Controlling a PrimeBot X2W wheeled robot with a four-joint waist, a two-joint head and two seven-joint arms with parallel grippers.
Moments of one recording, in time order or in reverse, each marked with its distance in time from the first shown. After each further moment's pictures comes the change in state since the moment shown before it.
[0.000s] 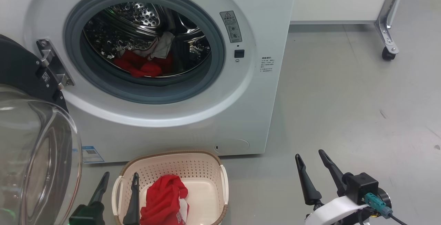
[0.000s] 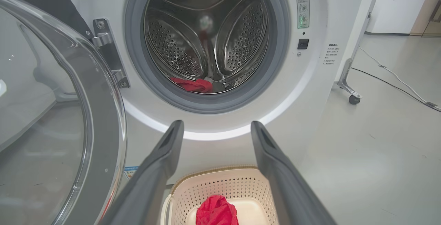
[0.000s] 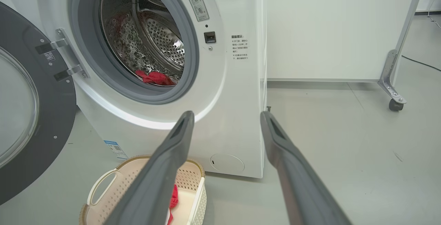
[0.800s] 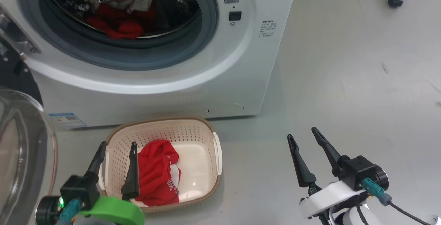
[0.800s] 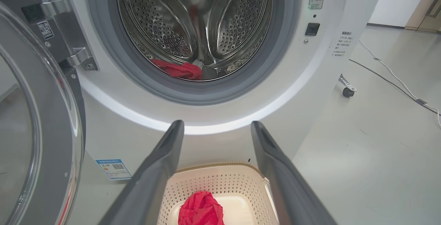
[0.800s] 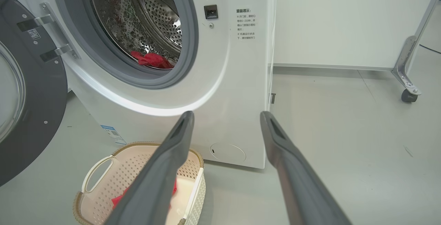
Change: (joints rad) left arm -0.089 -0.012 0.012 -0.081 -0.034 0.008 0.066; right arm -0.048 -0.012 0.027 -0.103 -0.035 -0.001 0.027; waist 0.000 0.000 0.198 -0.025
